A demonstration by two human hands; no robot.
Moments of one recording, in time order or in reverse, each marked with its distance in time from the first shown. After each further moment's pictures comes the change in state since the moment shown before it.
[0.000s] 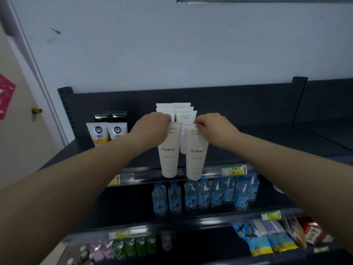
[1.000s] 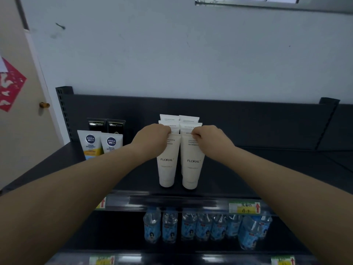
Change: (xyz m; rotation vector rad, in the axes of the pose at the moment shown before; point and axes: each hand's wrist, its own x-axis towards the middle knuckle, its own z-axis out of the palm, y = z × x) left_hand 0.071 -0.036 0.056 -0.036 -0.045 -0.119; right_hand 0.092 0.028 0.032 -0.023 -0.057 -0.010
